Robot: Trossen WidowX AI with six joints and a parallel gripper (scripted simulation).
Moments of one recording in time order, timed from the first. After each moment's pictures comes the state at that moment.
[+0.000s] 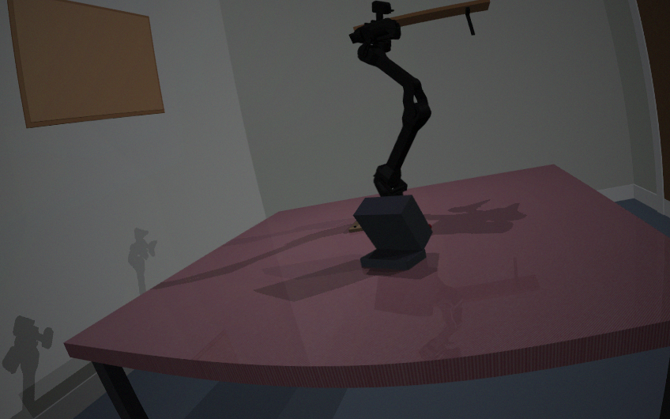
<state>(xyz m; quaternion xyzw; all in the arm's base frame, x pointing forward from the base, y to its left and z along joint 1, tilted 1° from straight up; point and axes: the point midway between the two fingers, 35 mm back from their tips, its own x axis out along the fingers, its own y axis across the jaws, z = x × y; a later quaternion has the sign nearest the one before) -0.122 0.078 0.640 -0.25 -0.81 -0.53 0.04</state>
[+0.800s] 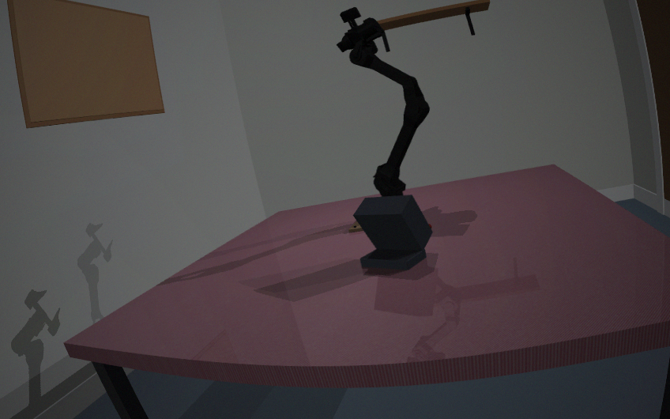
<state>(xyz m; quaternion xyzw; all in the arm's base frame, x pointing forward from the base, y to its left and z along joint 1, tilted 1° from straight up) -0.141 -0.023 0.648 -0.17 -0.66 -0.72 0.13</state>
